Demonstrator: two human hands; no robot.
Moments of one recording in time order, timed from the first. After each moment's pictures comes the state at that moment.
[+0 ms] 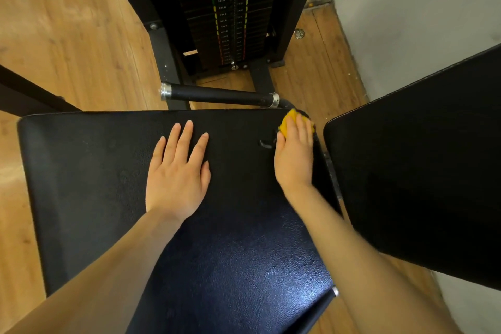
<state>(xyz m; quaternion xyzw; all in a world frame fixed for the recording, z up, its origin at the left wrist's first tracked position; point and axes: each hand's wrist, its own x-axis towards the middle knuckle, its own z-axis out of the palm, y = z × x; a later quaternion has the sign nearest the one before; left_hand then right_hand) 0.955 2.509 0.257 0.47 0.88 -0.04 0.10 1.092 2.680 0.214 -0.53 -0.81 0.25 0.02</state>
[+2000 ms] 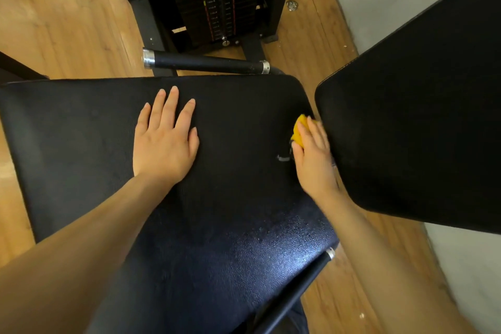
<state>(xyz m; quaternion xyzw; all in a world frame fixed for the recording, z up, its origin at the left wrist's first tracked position) 0.957 2.509 0.253 0.47 0.88 -0.04 0.09 1.190 2.658 0.214 -0.47 -0.83 0.29 -0.03</state>
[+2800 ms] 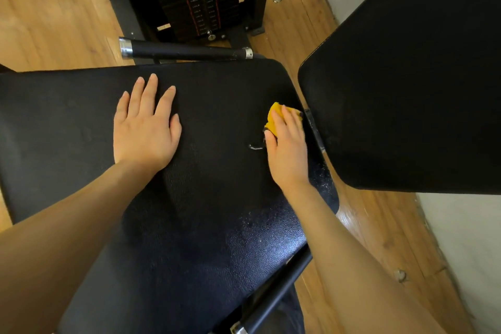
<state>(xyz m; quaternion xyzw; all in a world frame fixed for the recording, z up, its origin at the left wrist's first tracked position) 0.958 2.509 0.250 0.47 0.88 -0.02 0.06 1.177 2.628 0.208 -0.50 -0.82 0.27 0.04</state>
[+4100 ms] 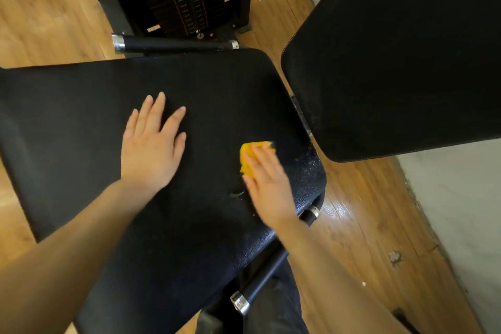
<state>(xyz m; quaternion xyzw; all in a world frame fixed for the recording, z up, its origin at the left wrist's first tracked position) 1.002 2.472 0.276 0.52 0.85 0.01 0.12 1.238 2.536 0.219 -0.41 -0.86 0.29 0.03</state>
